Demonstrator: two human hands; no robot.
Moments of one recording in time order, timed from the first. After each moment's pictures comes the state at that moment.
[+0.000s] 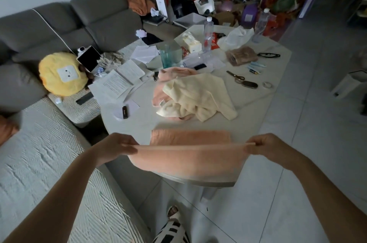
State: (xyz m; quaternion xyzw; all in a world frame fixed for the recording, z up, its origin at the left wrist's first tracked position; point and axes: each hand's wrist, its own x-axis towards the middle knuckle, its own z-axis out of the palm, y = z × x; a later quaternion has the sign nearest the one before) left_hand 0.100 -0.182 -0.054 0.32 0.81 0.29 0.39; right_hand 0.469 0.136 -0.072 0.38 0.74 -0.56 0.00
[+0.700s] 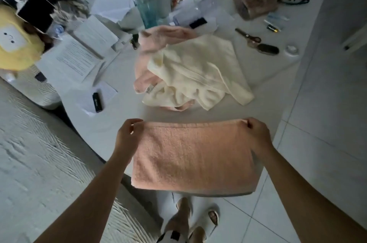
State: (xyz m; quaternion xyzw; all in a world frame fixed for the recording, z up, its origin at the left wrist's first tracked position) left_hand 0.057 -0.062 -0.229 0.15 0.84 0.43 0.29; right_hand 0.345 0.177 -0.222 0.59 0.71 -0.38 -0.08
